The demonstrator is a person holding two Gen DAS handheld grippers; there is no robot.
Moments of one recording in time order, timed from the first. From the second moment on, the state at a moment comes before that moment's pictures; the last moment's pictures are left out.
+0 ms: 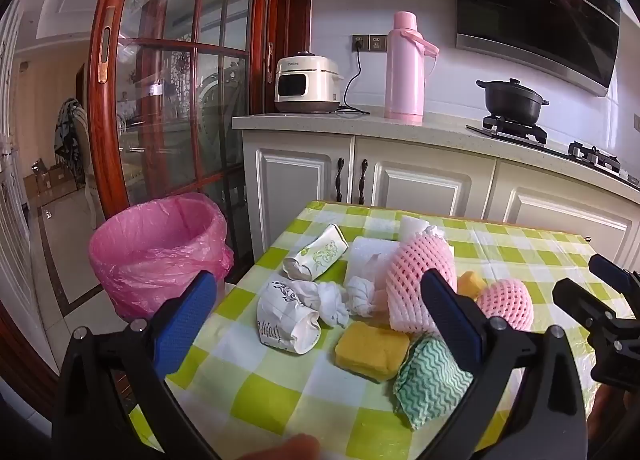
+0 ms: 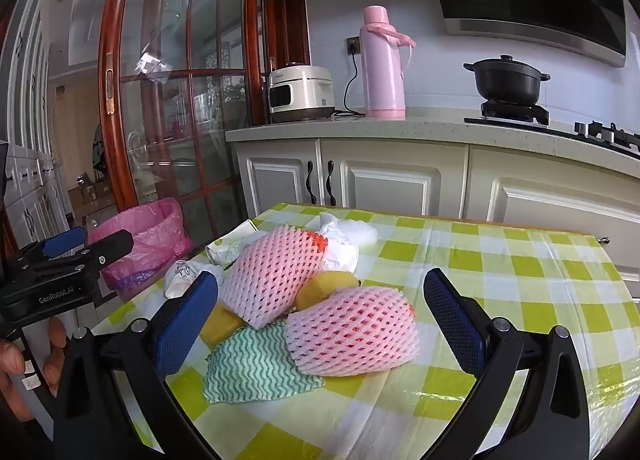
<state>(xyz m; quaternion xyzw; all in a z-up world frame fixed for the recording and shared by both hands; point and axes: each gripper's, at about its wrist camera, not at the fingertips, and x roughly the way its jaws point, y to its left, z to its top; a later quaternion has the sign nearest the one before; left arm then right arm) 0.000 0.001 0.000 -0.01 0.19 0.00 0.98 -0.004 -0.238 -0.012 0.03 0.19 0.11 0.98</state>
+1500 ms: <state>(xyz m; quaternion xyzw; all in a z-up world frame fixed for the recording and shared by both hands) -0.003 -0.002 0.001 0.00 0.19 0.00 0.98 -0.004 -0.242 -0.013 0.03 0.18 0.10 0.98</state>
